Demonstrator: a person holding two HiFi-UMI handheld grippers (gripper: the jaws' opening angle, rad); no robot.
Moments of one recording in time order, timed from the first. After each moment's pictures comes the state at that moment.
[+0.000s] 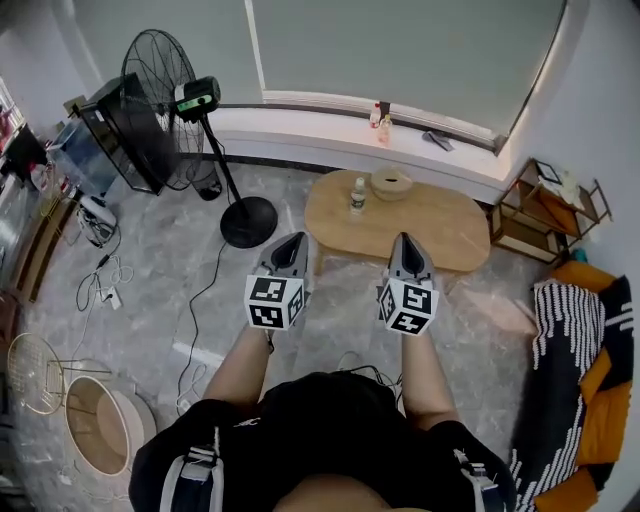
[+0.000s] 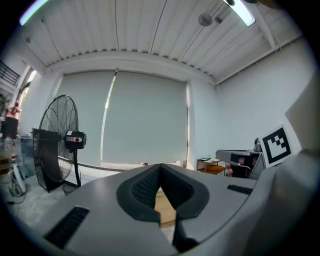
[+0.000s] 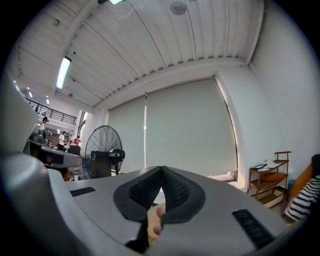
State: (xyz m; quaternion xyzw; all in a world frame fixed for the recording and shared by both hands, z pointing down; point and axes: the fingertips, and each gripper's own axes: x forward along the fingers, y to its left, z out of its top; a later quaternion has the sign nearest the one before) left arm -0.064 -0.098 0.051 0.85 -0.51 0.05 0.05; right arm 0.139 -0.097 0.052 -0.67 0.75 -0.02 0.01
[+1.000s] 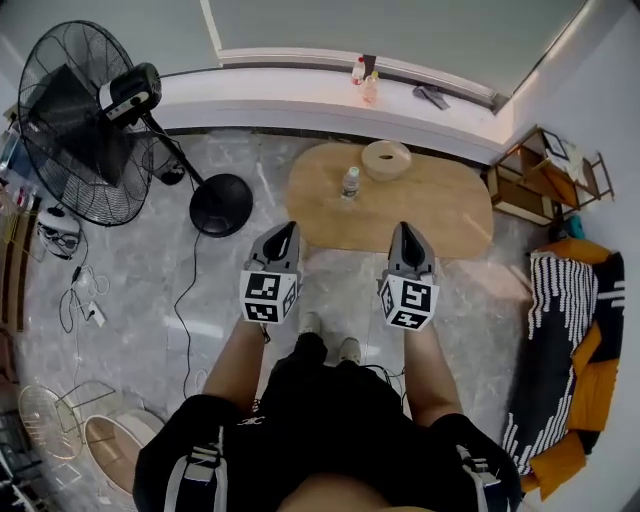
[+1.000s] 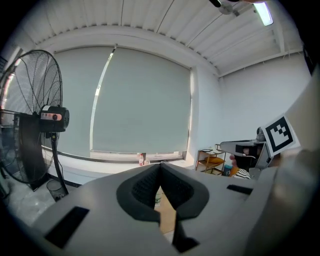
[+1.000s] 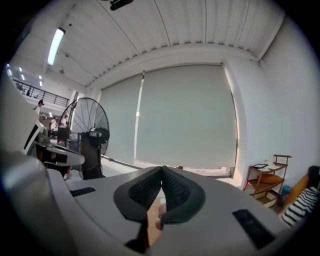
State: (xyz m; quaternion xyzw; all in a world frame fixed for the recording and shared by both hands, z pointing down) left arm -0.103 -0.402 0.158 0.88 -0.46 0.09 0.09; right arm 0.107 -0.372 0.137 -0.70 0.71 -0.04 -0.07
